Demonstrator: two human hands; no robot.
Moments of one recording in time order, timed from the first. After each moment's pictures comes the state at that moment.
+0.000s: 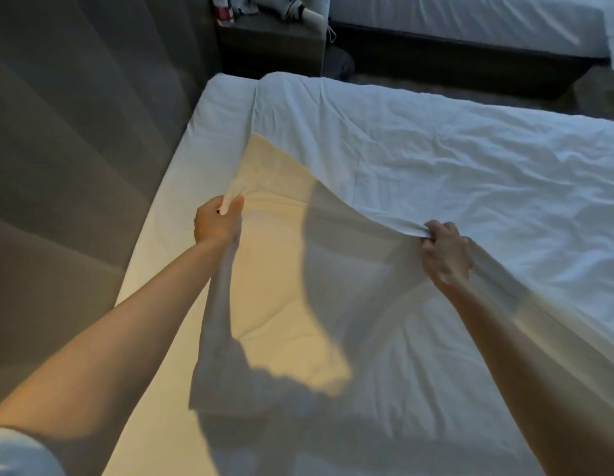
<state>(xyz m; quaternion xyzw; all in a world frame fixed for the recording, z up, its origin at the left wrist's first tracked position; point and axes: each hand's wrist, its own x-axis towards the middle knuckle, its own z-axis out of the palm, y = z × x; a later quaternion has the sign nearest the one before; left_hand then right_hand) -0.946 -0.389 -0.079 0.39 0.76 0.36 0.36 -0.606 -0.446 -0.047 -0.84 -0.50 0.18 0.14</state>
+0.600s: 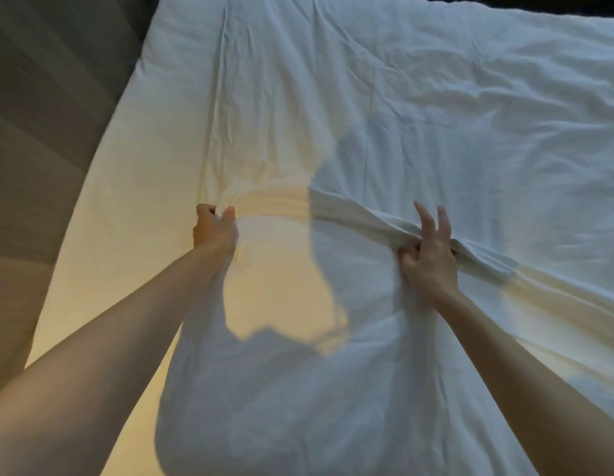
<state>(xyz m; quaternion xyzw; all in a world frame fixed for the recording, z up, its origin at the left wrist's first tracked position) -0.923 -0.369 -0.259 0.35 0.83 0.23 0.36 -0.606 -0.447 -0.234 -0.78 -0.55 0.25 0.17</state>
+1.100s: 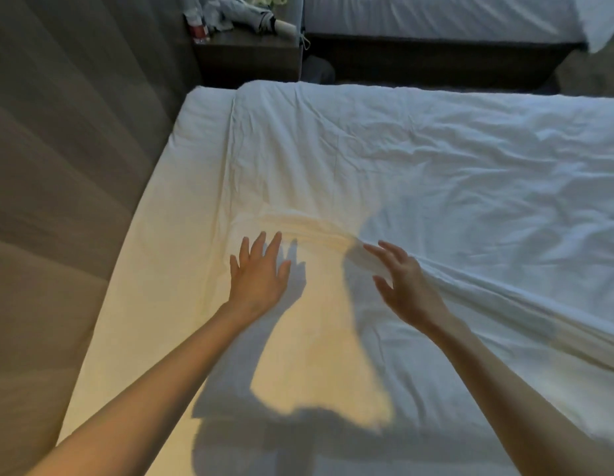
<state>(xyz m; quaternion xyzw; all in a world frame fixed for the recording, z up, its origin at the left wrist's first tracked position) -0.852 -0.485 -0.091 0.70 0.67 0.00 0.25 -0.595 -0.523 -0.092 -0.67 -0.69 0.24 0.12</state>
